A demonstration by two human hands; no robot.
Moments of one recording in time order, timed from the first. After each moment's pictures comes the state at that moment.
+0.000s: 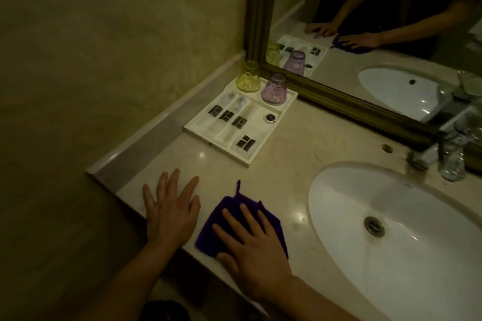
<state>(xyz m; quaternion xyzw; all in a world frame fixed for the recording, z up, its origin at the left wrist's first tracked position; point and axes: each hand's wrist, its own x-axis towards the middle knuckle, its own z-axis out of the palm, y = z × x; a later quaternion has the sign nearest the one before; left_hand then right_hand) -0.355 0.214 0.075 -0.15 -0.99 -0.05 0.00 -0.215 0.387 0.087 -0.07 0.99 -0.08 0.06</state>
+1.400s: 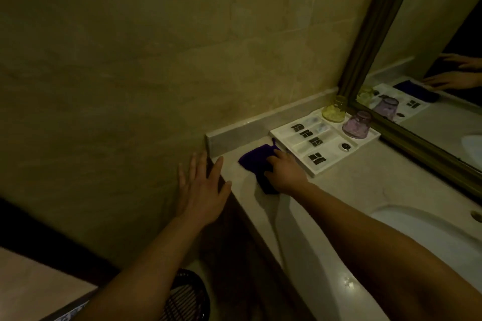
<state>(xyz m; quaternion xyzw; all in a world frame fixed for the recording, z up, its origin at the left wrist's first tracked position) -0.256 0.143 0.172 0.02 -1.00 -0.08 0.03 -0.357 0.359 0.162 -0.12 0.98 -0.12 0.06</state>
